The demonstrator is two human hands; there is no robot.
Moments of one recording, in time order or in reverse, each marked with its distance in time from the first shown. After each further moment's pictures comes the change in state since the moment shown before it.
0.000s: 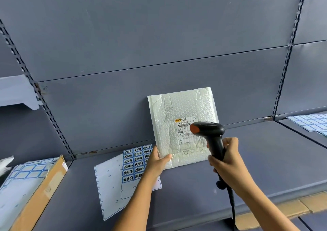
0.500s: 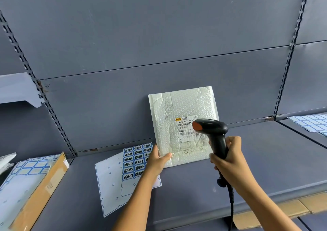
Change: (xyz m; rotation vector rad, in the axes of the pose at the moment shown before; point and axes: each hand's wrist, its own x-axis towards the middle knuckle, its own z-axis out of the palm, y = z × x) left_hand -0.002 -0.001 0.001 0.003 -0.003 -0.002; right_hand -0.003 0.001 -0.005 -0.007 0.025 -0.004
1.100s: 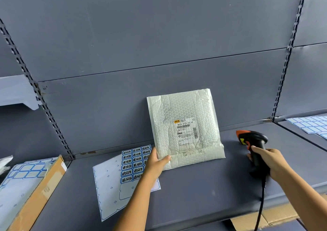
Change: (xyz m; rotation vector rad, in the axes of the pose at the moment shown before) left_hand 0.005 -0.004 0.002 -0.062 0.000 0.023; right_hand 0.091 0.103 -0.088 0.290 0.267 0.522
